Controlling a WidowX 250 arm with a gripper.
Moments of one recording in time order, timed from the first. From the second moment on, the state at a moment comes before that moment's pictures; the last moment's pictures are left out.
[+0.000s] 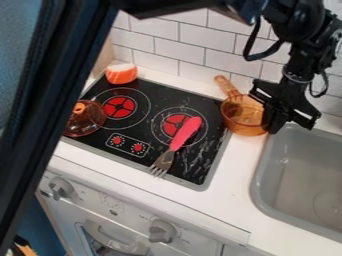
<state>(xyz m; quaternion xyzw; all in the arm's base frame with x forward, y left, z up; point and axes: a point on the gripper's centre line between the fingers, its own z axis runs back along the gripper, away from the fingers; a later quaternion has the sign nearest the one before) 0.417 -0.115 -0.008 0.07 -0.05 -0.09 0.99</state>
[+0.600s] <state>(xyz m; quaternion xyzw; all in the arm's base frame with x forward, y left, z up) 0.415 -0.112 -0.017 0.08 -0.02 -0.07 0.99</state>
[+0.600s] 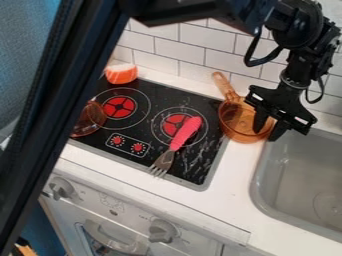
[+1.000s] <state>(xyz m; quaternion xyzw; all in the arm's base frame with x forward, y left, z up) 0.414 -0.108 -0.015 0.08 -0.01 -0.06 0.99</state>
